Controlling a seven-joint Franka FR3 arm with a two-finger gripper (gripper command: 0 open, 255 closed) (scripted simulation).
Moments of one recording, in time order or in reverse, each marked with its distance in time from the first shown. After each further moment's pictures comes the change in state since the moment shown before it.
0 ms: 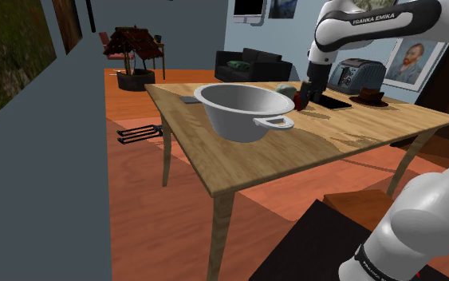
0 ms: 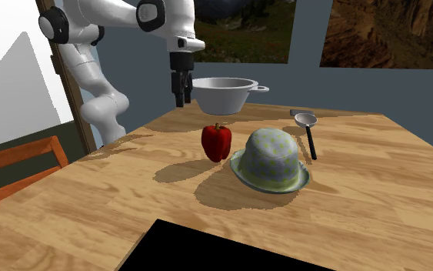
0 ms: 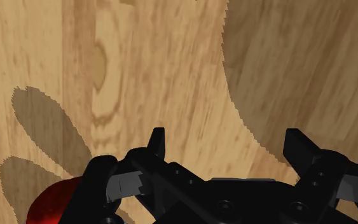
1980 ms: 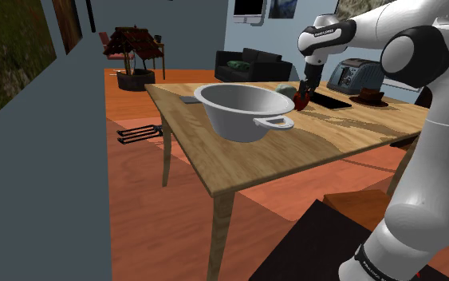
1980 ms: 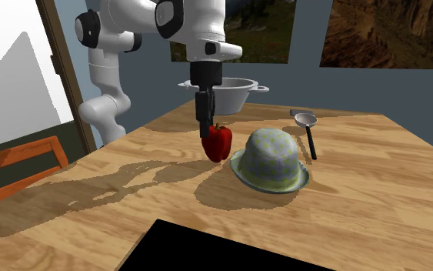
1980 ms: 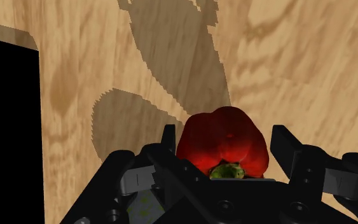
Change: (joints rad) arm -0.116 0.554 -0.178 0.523 0.172 0.072 -0.356
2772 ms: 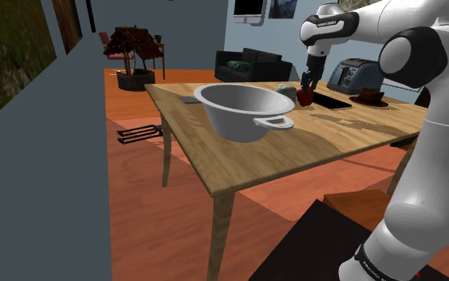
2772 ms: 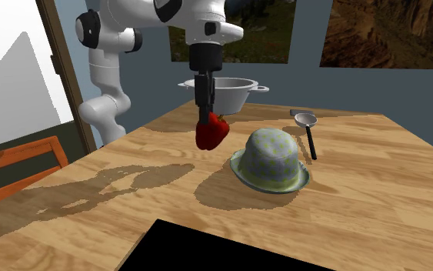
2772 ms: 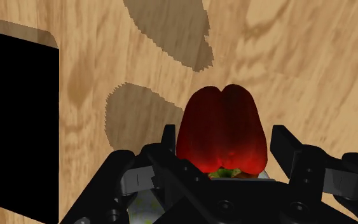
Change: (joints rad) arm -0.007 0.012 -0.002 0.103 0.007 -0.095 -0.013
